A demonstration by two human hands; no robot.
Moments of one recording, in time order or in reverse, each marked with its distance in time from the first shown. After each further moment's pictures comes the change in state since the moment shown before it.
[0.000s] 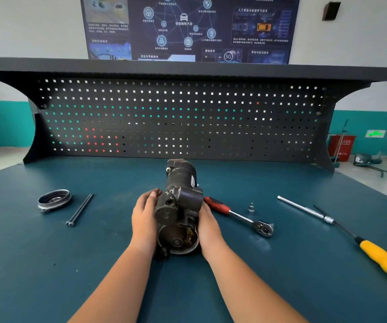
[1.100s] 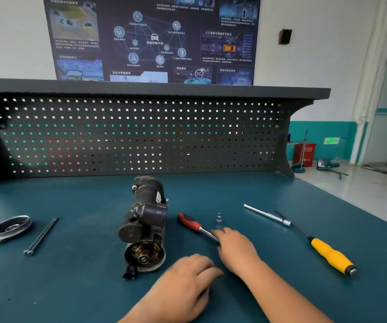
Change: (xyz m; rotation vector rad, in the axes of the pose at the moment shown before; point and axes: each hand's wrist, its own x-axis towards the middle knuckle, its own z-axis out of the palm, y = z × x) left_hand -0.099 -0.003 0.040 1.067 -1.083 1.061; right_hand -0.016 -0.023 -0.135 -1.712 0.040 -0.208
